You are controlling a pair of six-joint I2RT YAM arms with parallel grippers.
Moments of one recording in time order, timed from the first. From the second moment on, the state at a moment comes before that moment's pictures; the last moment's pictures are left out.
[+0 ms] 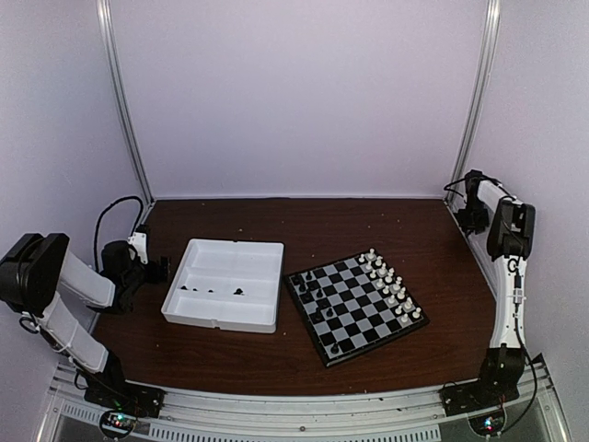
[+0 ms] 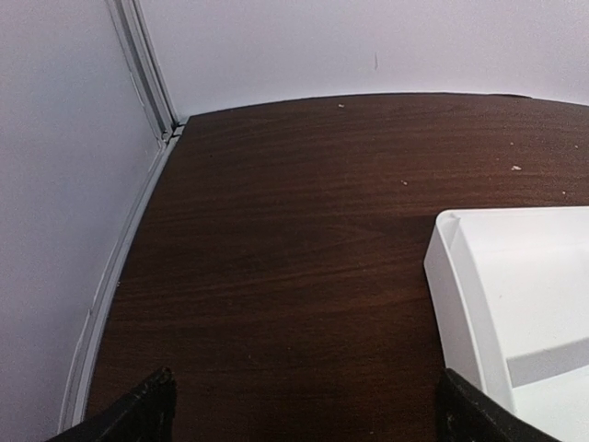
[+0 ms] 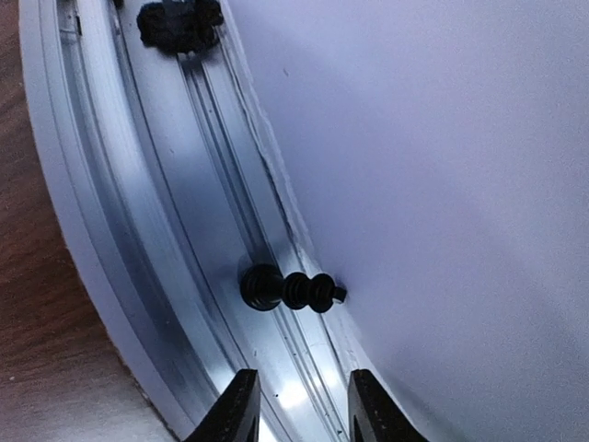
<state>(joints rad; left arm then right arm) 0.01 1.57 0.34 0.85 0.02 0.11 -0.26 2.64 2.40 -0.96 0.31 0.01</state>
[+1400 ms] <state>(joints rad) 0.01 1.57 0.34 0.85 0.02 0.11 -0.29 2.75 2.58 -0.96 0.20 0.01</state>
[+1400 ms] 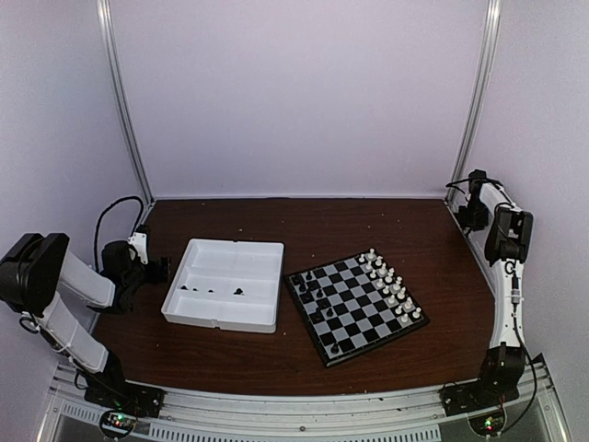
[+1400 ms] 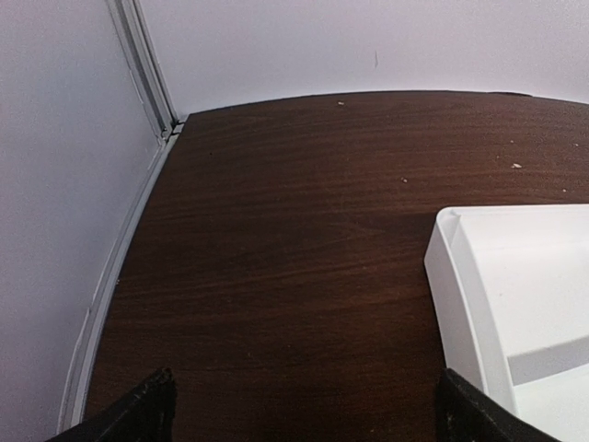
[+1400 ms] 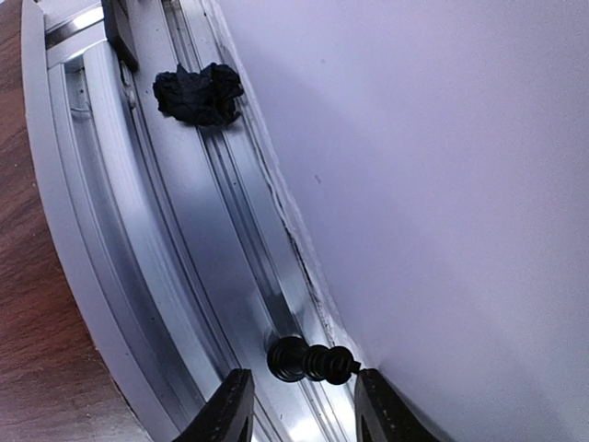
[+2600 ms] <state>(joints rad) 0.01 1.57 0.34 0.85 0.02 0.11 -0.29 2.76 2.60 -0.97 0.19 0.02</state>
